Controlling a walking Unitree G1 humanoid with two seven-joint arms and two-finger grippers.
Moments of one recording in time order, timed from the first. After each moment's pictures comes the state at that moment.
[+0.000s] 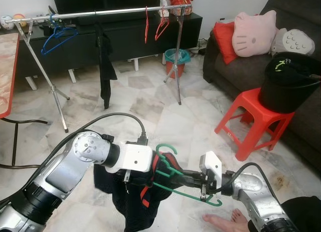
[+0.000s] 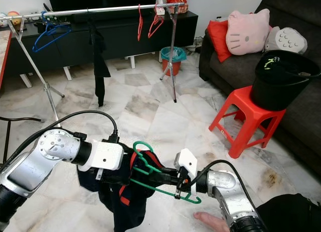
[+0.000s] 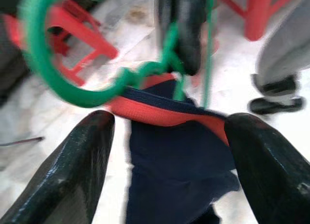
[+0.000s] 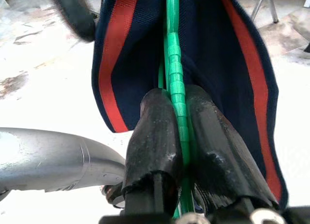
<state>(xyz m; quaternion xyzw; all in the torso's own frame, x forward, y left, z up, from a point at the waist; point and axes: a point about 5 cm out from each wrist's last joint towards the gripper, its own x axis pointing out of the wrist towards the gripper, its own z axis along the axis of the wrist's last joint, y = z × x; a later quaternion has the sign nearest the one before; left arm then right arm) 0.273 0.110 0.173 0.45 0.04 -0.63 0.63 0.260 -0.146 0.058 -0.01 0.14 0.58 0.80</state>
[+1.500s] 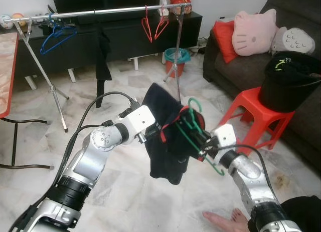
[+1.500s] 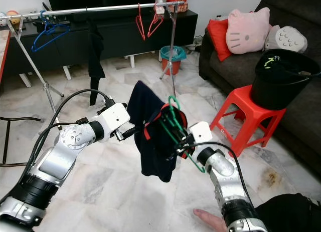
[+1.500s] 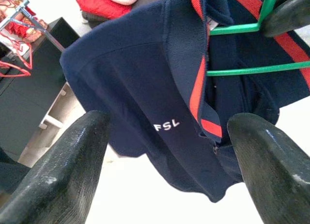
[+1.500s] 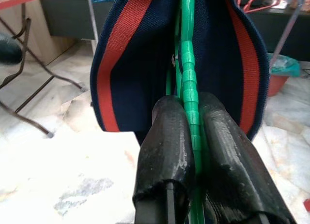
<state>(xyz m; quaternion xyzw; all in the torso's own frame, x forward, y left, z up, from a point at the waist) 0.328 0.100 0.169 0.31 0.00 -0.36 0.88 0.321 -0.167 0.081 -0.05 0.03 0.25 0.97</state>
